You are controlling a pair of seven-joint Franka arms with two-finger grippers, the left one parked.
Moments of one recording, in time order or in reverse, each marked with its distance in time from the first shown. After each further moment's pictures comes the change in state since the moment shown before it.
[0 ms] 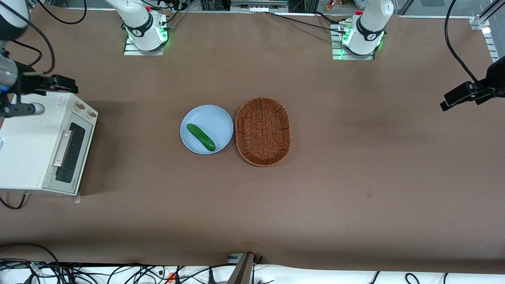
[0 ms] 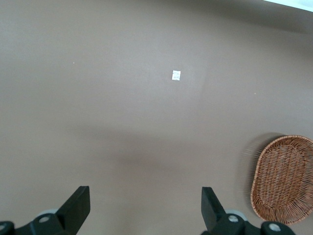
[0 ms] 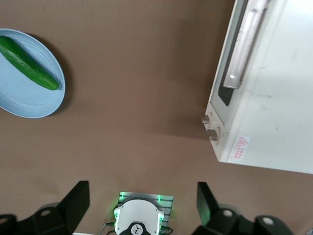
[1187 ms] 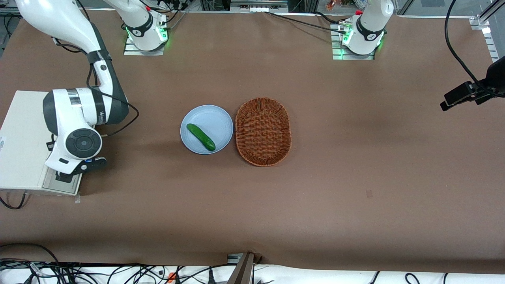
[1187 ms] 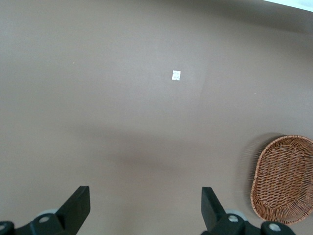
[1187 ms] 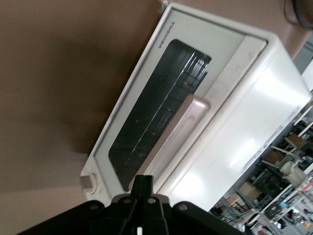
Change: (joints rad) arm 0.141 0.361 -0.006 0.002 -0.657 0.275 0.012
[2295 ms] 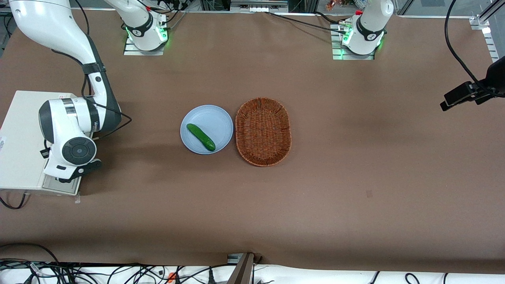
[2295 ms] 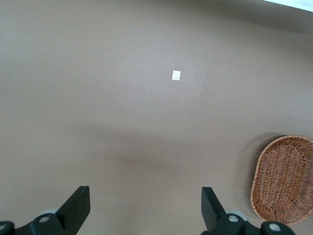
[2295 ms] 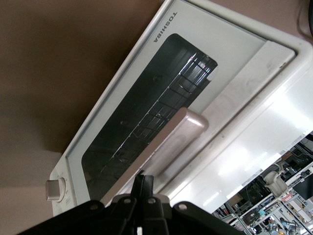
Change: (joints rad) arm -0.051 0.036 -0.008 -0.014 -0.038 0.047 -0.110
